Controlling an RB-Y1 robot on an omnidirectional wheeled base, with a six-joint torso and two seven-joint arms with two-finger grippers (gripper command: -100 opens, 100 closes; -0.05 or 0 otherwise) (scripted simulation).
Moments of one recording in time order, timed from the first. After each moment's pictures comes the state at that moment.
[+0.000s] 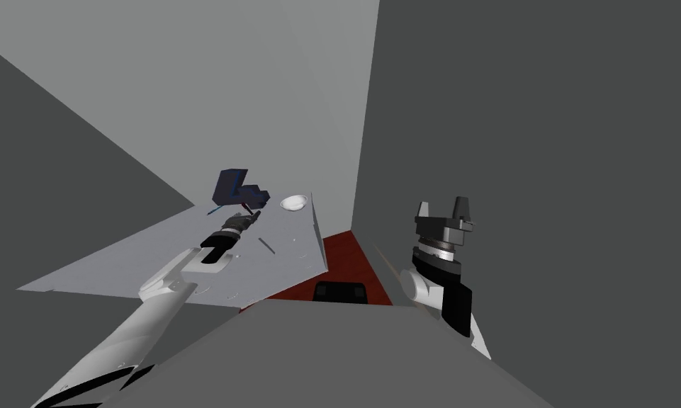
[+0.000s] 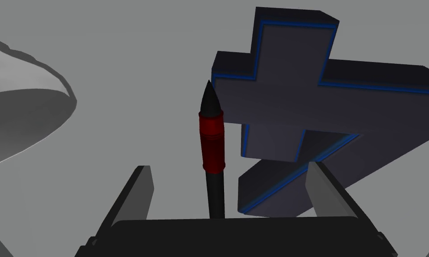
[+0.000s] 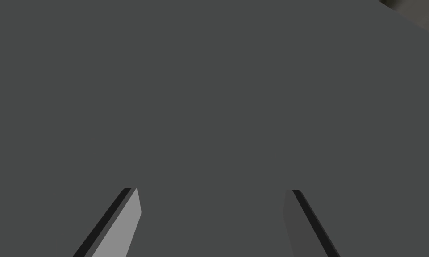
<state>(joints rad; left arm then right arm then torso) 0.20 0.72 0.40 -1.50 -0.45 -0.15 -0.39 0.48 0.05 -0.07 -2.39 -0.11 -0.49 -0.03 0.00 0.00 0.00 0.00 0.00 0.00</state>
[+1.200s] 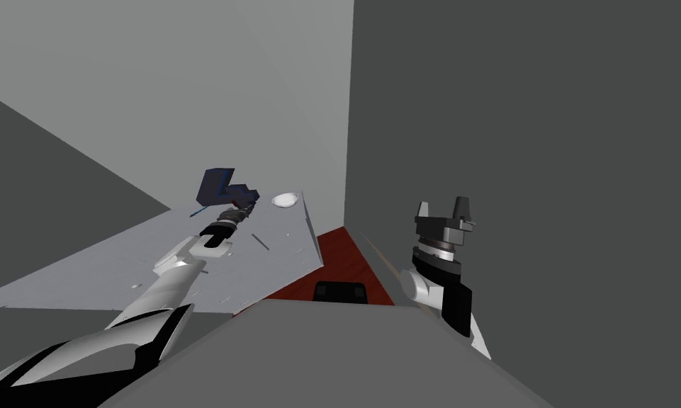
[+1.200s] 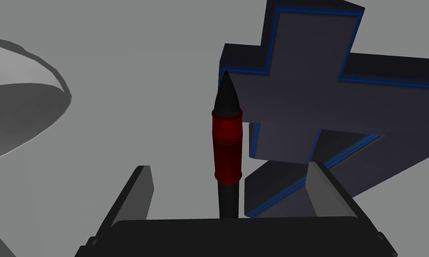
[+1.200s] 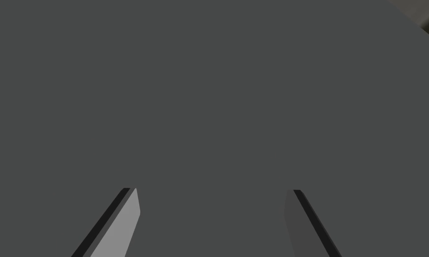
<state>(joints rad) -0.08 0.80 0.42 -1.10 -0.45 -0.24 -0.44 0.48 0.05 -0.07 -2.39 -0.11 -0.49 -0.03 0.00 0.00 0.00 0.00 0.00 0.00</state>
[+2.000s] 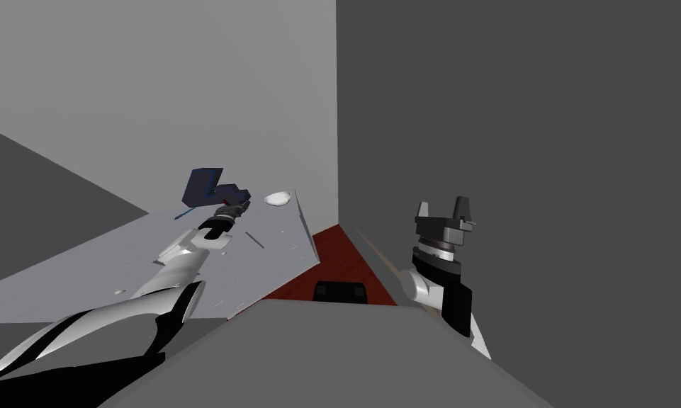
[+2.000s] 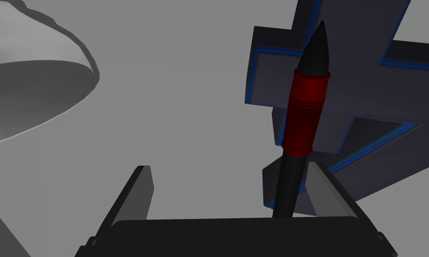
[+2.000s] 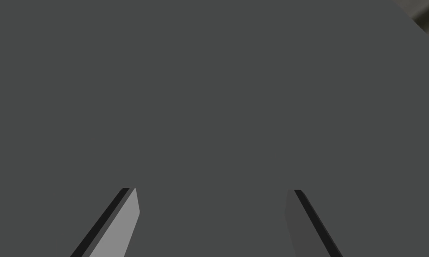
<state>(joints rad) -0.24 0.84 0.43 -0.89 -0.45 -0.27 -0.48 0.48 0.05 -0.07 -2.39 -0.11 -0.49 -0.03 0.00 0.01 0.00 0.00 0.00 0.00</state>
